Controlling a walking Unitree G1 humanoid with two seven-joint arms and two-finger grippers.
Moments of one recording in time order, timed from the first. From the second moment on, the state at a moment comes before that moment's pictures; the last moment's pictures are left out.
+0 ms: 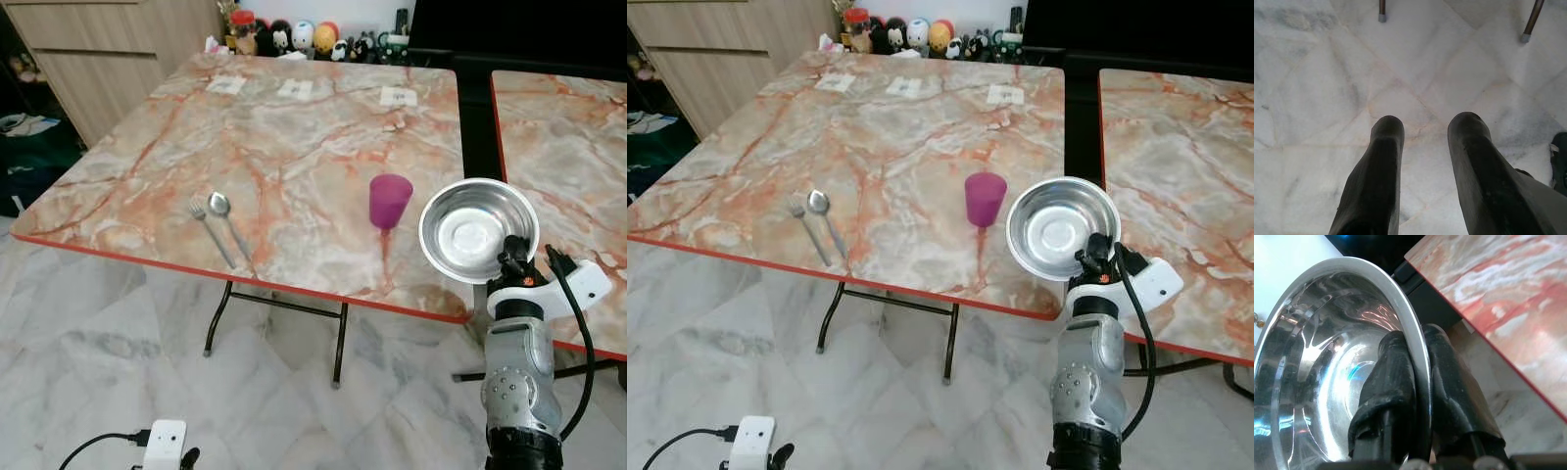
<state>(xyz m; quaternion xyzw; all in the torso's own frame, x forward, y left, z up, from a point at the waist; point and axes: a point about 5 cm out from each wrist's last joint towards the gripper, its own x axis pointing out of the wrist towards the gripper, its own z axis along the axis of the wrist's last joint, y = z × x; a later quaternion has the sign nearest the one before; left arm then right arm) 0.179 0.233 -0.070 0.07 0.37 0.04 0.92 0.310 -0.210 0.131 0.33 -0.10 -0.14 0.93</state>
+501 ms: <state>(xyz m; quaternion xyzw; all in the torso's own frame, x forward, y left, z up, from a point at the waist) 0.182 0.240 -0.067 0.08 0.37 0.05 0.92 0.321 -0.212 0.151 0.32 -0.13 -0.13 0.93</state>
